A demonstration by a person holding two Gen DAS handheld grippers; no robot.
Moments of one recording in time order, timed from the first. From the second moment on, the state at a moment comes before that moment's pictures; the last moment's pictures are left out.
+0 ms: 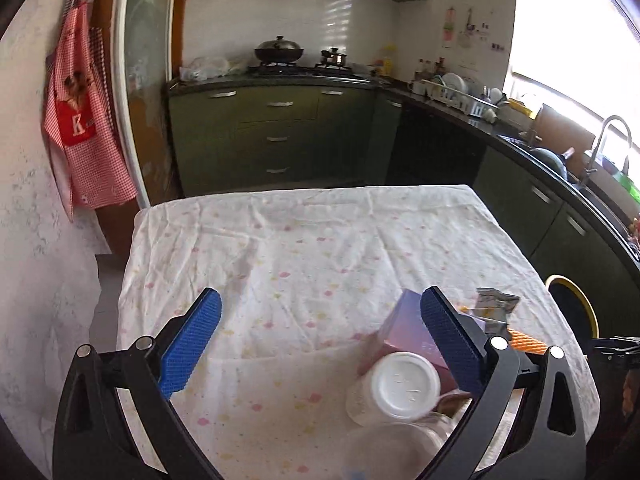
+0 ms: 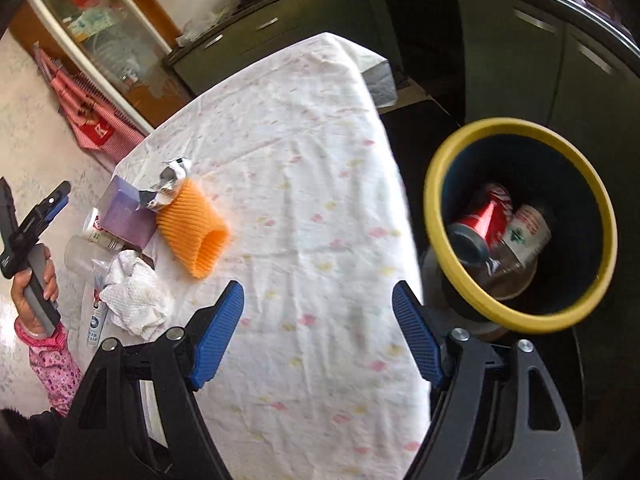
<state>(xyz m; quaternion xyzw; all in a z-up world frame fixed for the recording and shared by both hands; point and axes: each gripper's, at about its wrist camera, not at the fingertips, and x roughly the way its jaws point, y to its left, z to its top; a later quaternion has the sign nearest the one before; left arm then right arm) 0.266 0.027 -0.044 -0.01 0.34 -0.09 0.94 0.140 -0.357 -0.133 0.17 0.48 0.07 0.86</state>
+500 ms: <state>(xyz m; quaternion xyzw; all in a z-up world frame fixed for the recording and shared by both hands) 0.279 0.080 -0.074 -0.06 0.33 -0.01 0.94 0.253 -0.251 -0.110 0.13 0.47 0.14 0.86</state>
